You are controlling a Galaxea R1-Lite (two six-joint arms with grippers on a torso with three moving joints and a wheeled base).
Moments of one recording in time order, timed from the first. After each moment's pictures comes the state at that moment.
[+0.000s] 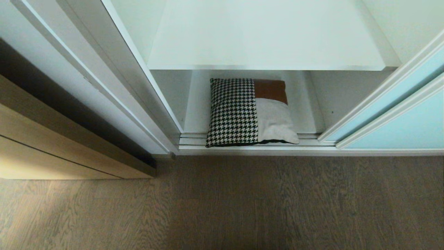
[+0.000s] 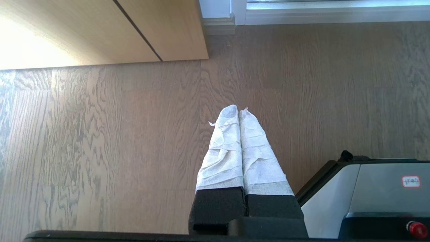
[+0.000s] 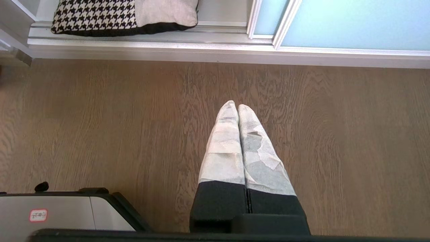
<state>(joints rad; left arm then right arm) 0.00 0.00 -0.10 0.26 -0.01 0.06 -0.01 0.00 0.00 0.00 -0.01 0.03</state>
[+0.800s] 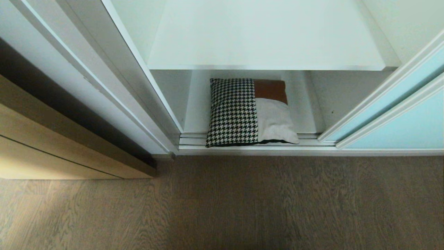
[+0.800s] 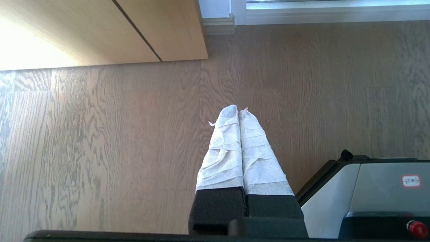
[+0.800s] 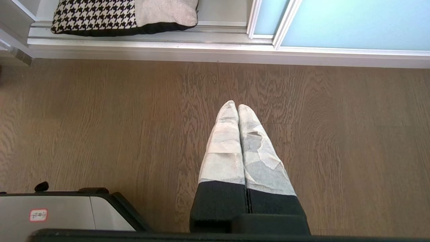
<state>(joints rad) 0.00 0.00 -0.10 0.26 -0.01 0.06 -0.01 -0.01 0.00 0.00 -0.01 0.03</state>
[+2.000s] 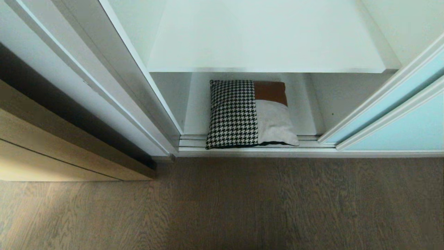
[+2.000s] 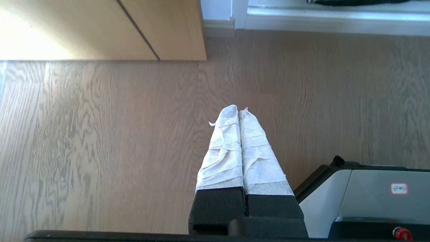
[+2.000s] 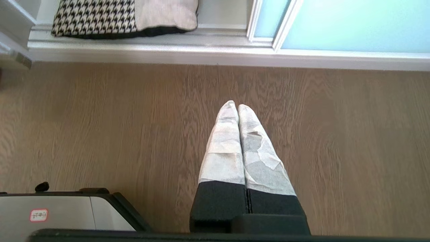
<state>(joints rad) 0.00 0.00 -0.10 0.26 0.00 0.00 -0.01 0.00 0.00 0.00 -0.01 0.03</state>
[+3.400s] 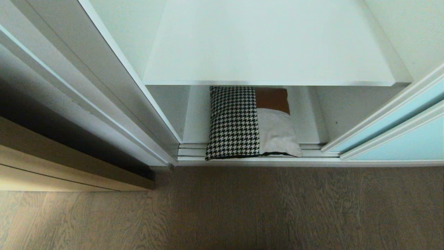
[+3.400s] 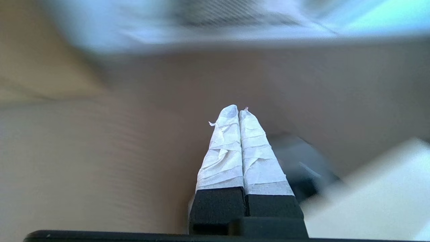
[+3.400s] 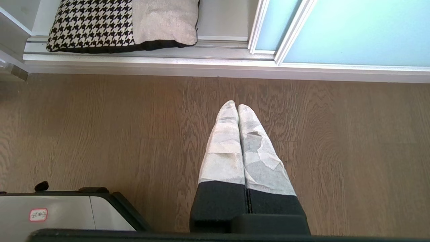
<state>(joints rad) -0.01 0.34 -0.53 0.39 -0.47 -0.09 -0.01 0.00 0.00 0.00 -0.01 0.03</state>
